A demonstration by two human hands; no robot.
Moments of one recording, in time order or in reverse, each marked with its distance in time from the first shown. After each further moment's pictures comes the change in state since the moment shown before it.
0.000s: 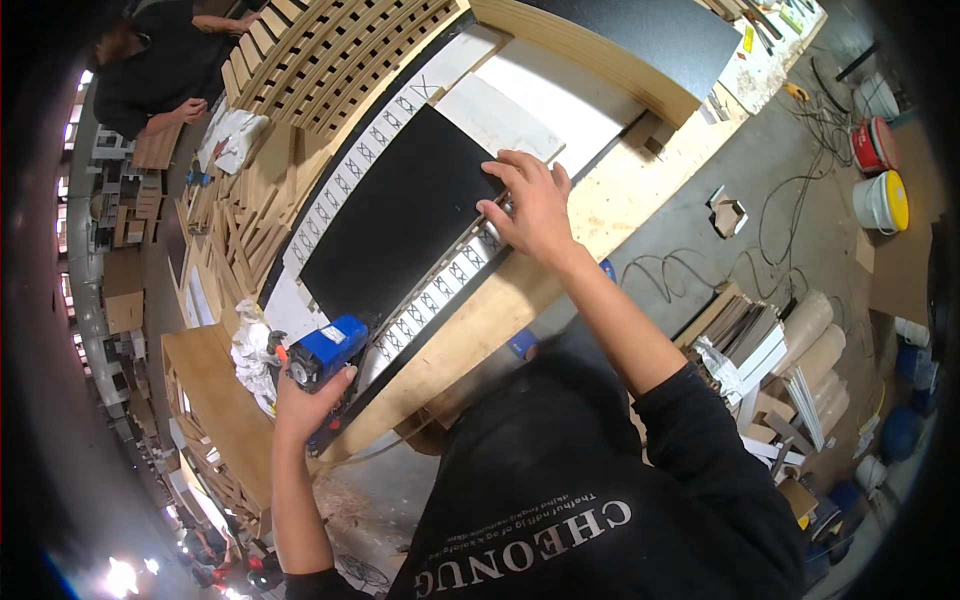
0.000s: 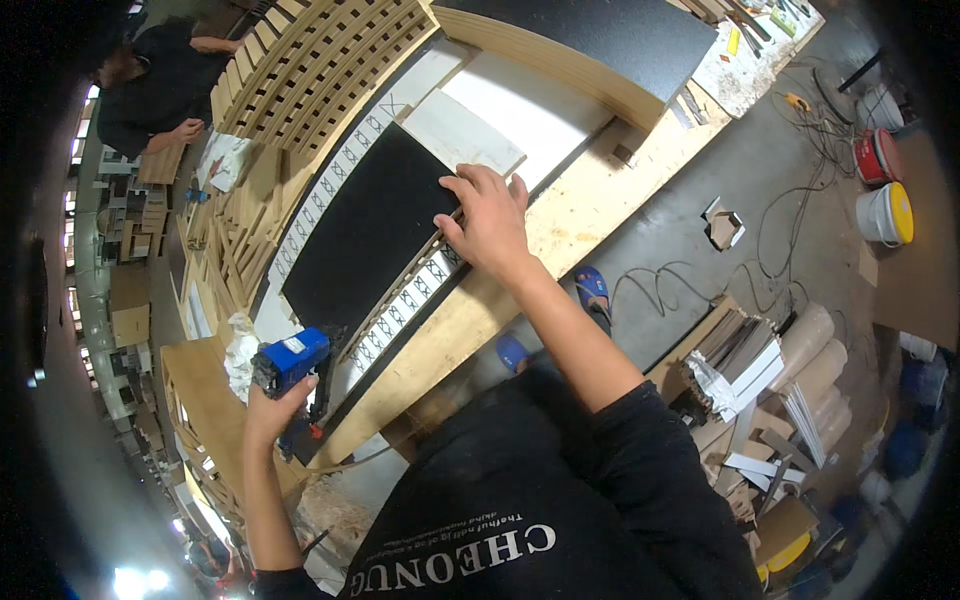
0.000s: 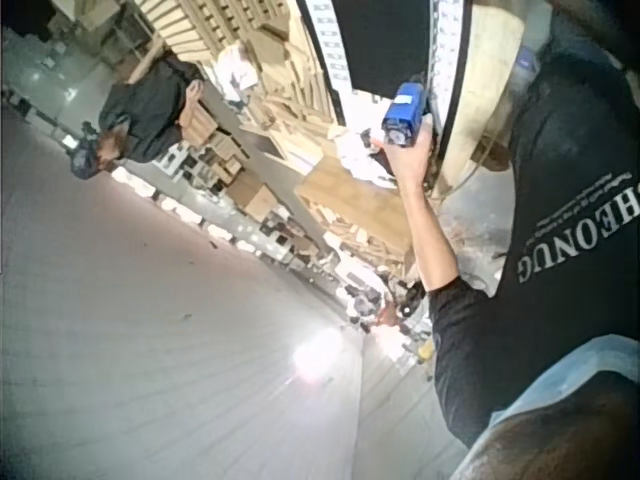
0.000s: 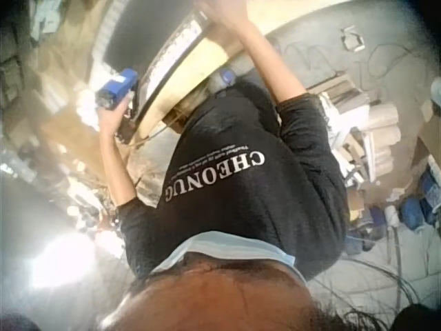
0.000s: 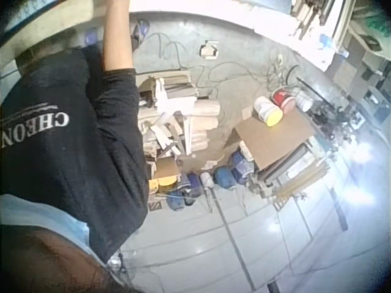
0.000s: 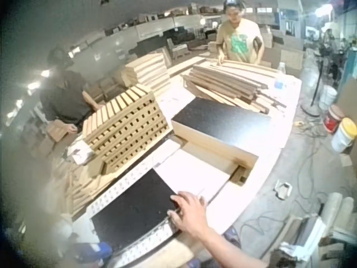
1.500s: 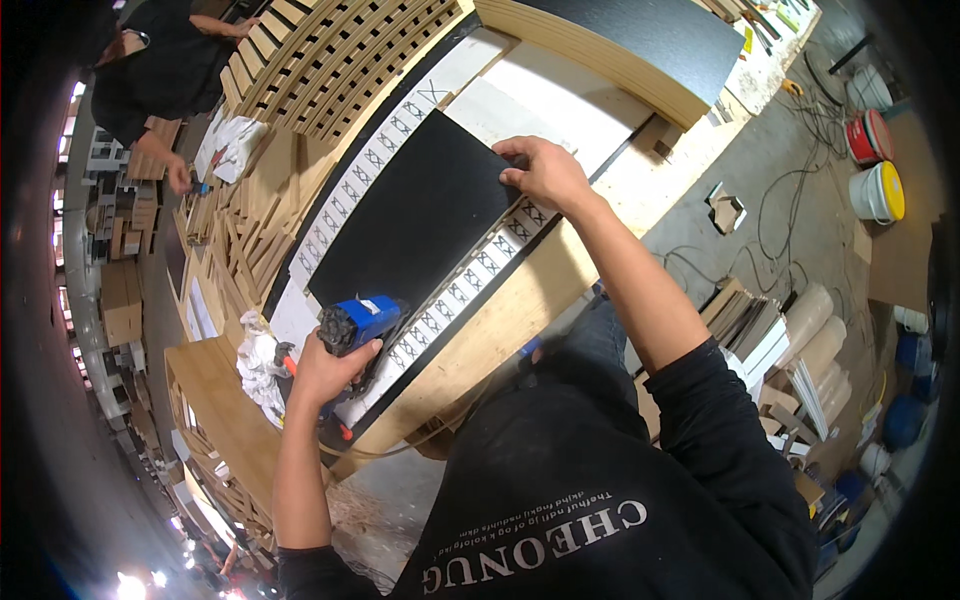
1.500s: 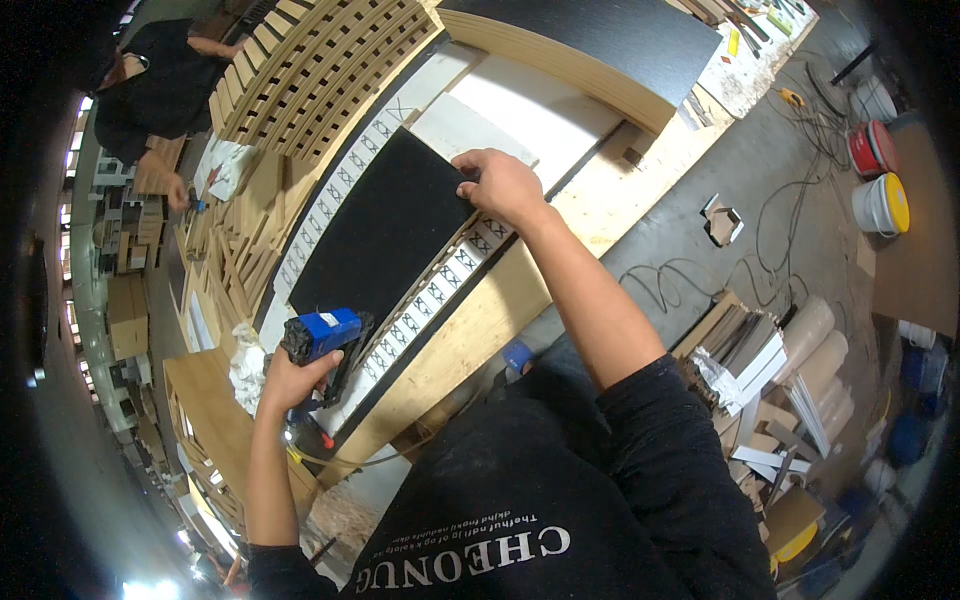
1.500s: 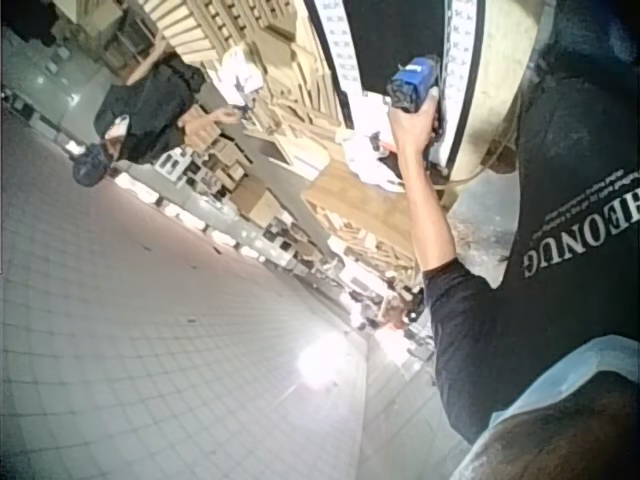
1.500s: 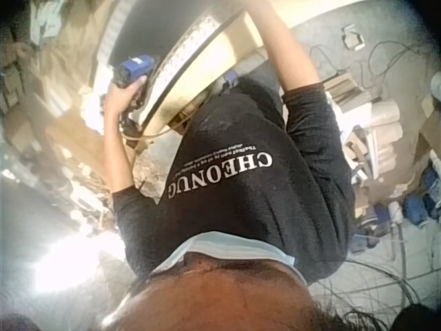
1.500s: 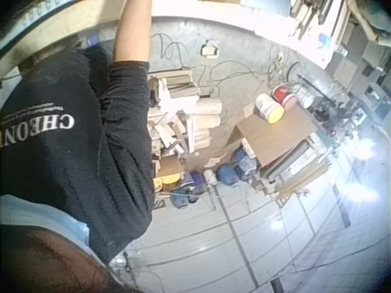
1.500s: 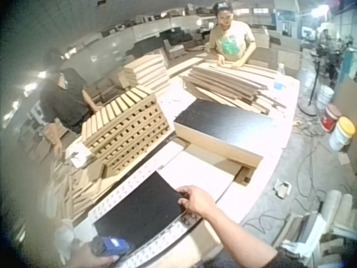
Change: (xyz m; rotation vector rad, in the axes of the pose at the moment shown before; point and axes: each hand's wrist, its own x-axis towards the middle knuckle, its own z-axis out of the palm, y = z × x) left_hand 0.054 0.013 0.002 0.169 -0.198 0.023; right_hand 0.060 0.010 -0.009 0.210 -0.396 0.392
